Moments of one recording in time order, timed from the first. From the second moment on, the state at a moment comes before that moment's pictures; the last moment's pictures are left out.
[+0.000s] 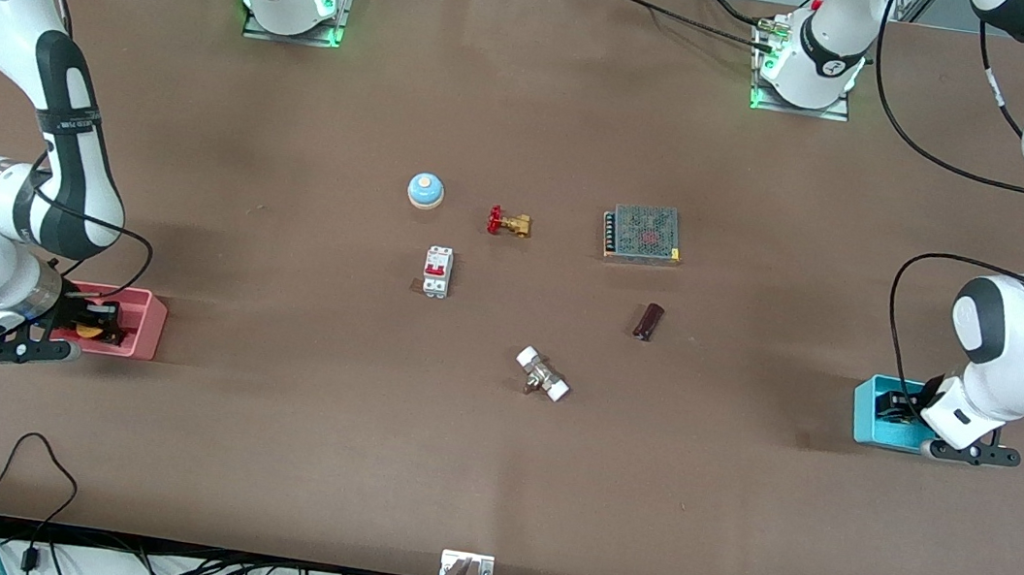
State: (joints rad) left arm 0.21 0.68 0.01 -1.75 0.04 2.47 0.15; right arm -0.14 0.73 -0.02 -1.56 -0.06 2.34 -0.28
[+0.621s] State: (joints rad) left arm 0.21 0.66 0.01 -1.73 0.04 2.44 0.17; right arm -0.13 0.57 0.03 -1.54 -0.06 2.04 -0.27
